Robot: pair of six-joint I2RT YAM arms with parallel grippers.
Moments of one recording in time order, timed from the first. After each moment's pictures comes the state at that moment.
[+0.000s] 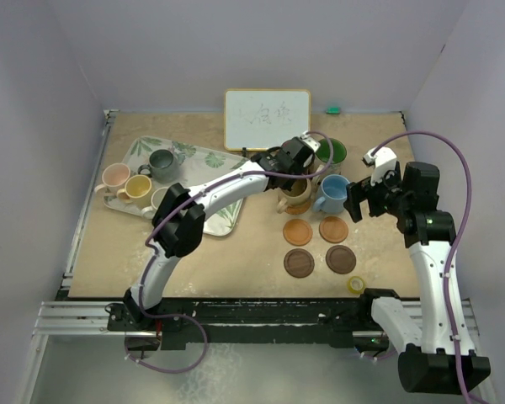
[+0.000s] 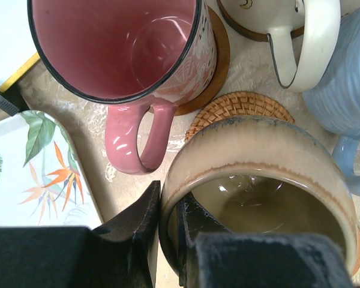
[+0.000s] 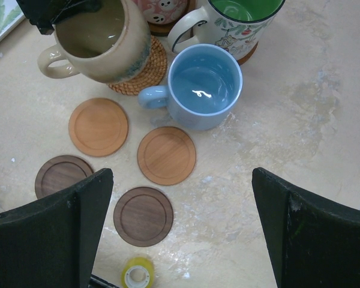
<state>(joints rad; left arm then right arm) -0.87 2.20 1.96 -0.63 -0.33 -0.09 -0.06 0.88 1.02 -0.79 -0.37 -0.36</state>
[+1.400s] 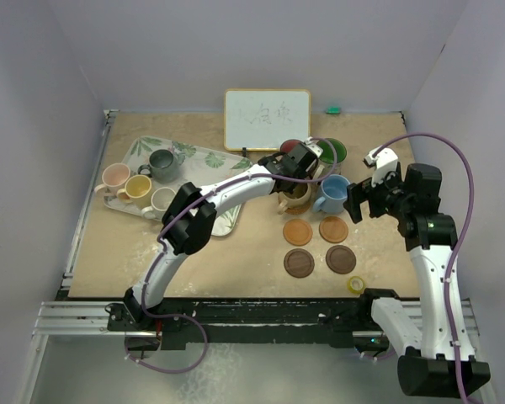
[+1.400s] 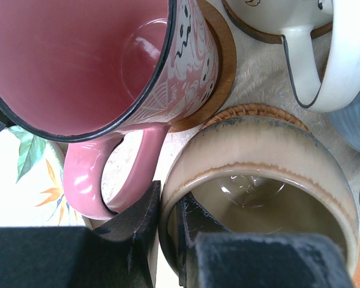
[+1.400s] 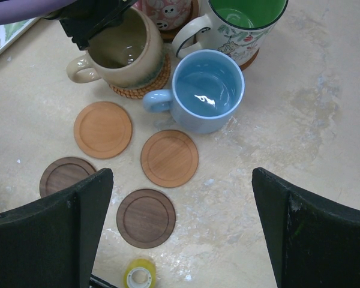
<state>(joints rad) -0.87 2.30 2.00 -0.58 -0.37 -0.05 -0.06 0.85 1.02 -0.79 -0.39 -0.35</state>
